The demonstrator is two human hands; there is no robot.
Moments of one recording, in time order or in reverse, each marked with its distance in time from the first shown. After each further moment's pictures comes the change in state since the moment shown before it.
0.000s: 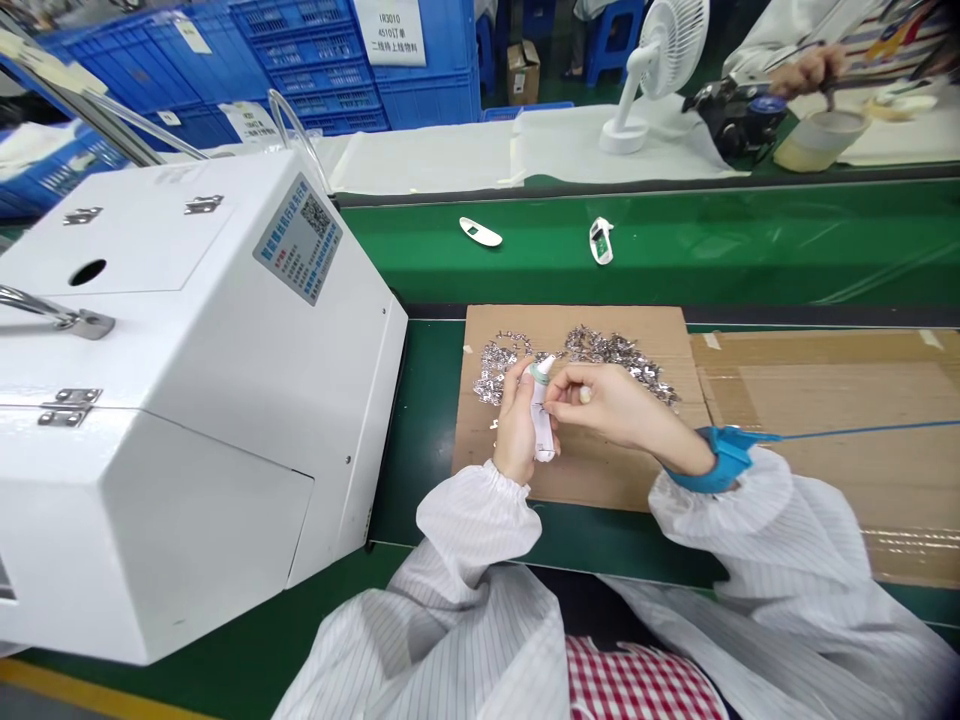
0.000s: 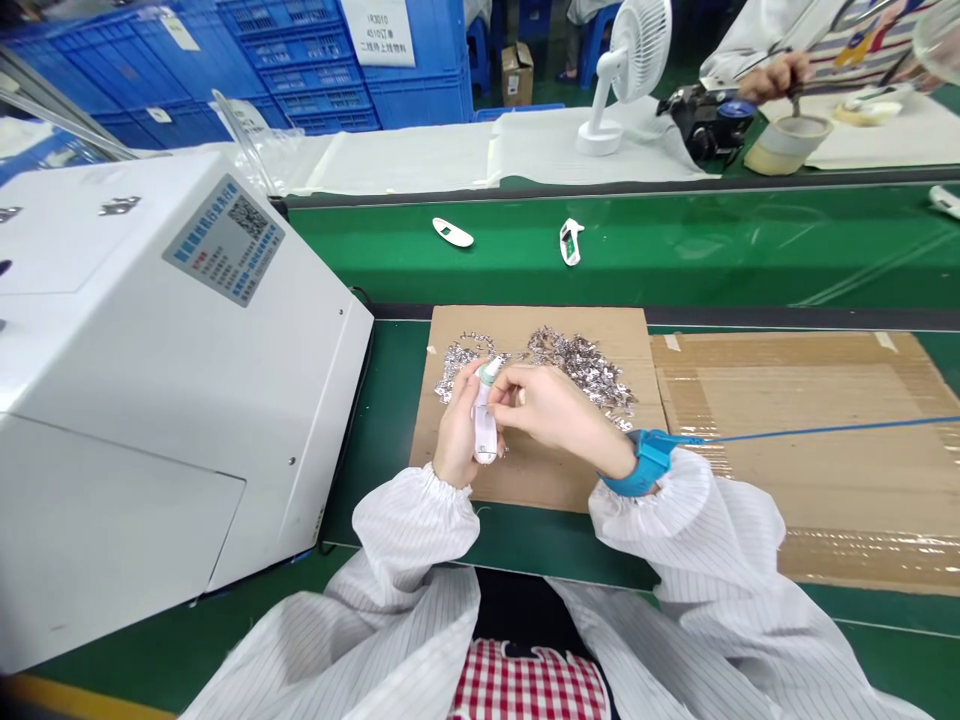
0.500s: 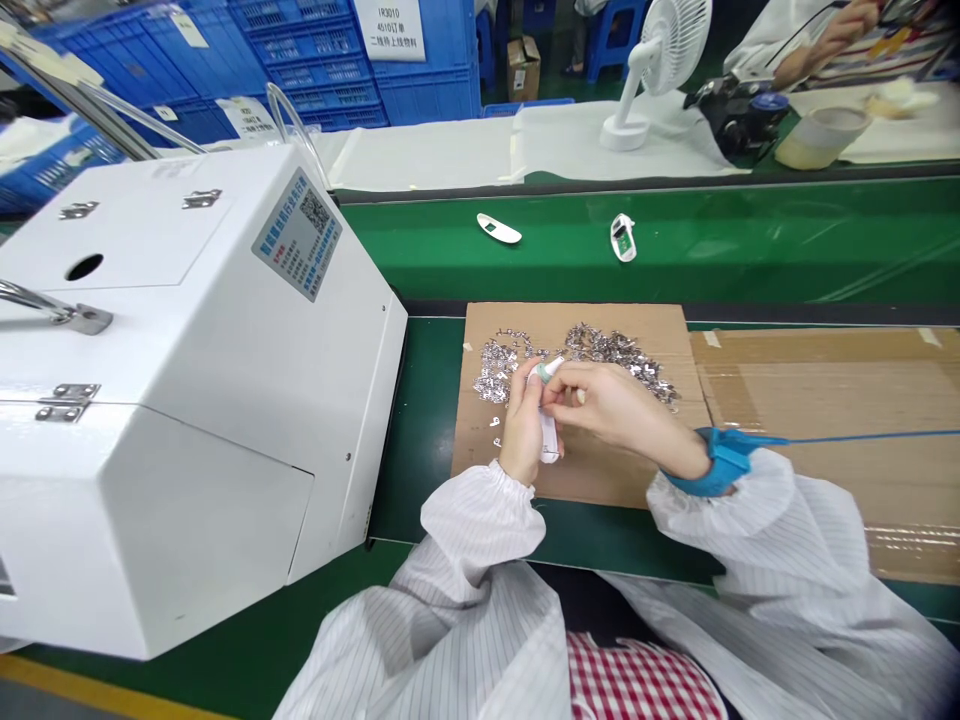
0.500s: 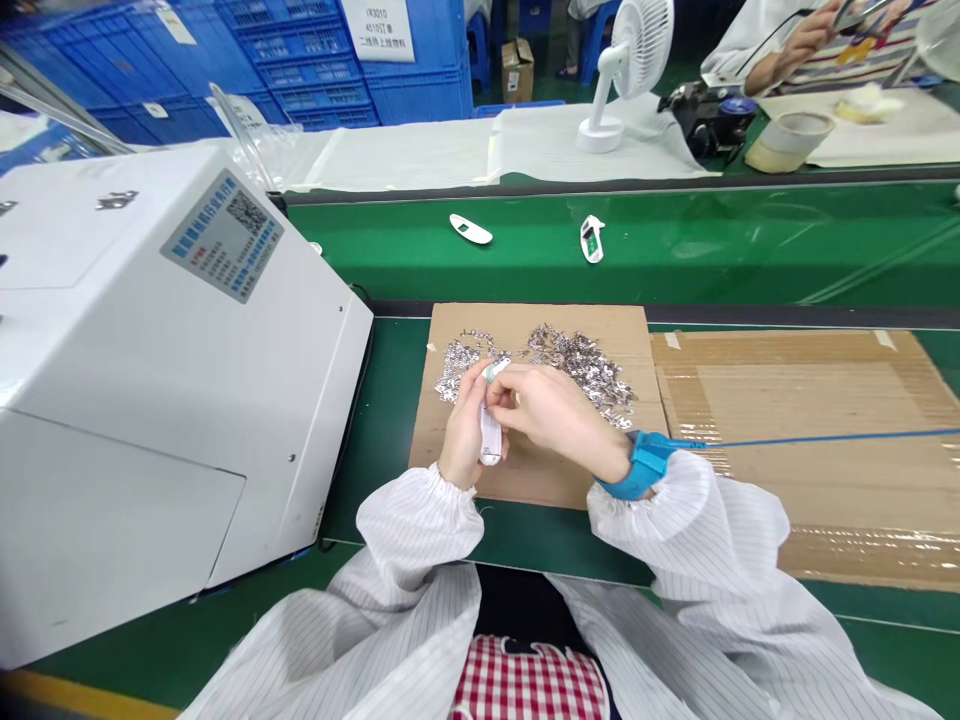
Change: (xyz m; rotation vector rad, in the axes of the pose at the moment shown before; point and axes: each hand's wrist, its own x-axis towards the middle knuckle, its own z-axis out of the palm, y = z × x) left_hand -0.003 -0.002 0.007 -0.060 -0.001 -0.027; right_hand -0.003 -0.011 0.000 -0.288 -0.004 -0.052
